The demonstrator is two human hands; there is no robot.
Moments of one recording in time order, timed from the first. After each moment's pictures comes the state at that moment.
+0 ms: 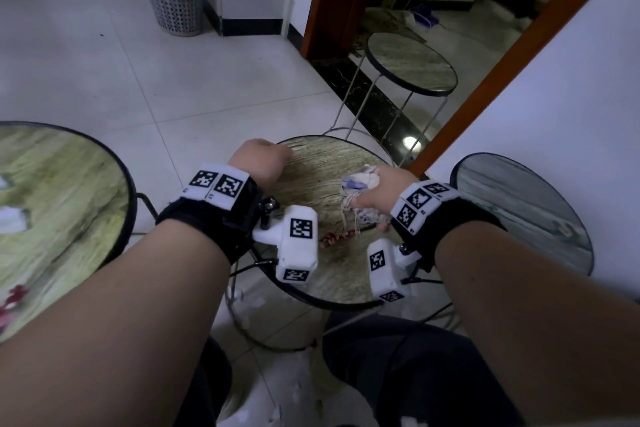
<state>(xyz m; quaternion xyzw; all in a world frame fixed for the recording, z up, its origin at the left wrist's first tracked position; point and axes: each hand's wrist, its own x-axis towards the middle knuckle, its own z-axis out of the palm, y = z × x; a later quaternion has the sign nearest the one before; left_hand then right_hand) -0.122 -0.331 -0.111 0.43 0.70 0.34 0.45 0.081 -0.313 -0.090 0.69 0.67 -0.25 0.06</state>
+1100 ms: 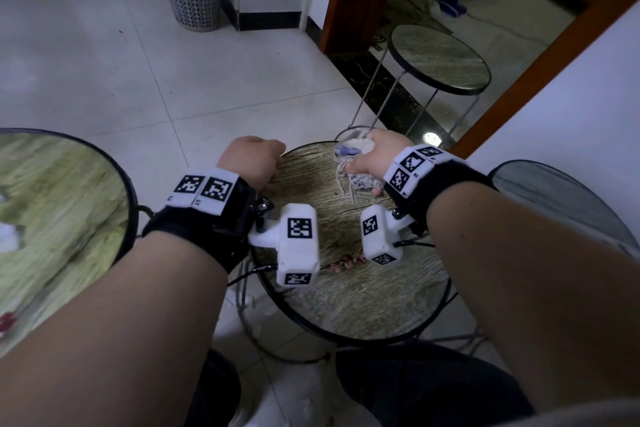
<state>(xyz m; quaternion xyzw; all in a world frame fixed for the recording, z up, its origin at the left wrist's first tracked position) -0.144 -0.310 -0.127 0.34 0.69 0.42 0.49 0.049 -0.244 -0.100 0.67 0.69 -0.28 -0.02</state>
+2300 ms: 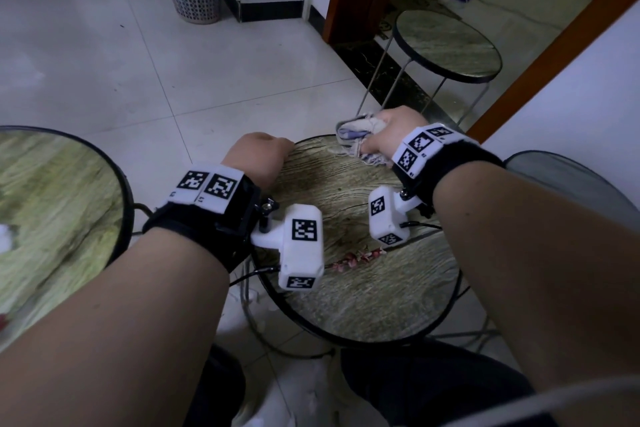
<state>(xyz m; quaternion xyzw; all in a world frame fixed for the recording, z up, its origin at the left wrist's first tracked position) -0.130 -0.309 -0.118 0.43 0.73 0.33 0.43 0.060 -0.228 -0.091 0.67 0.70 -0.25 -0.06</state>
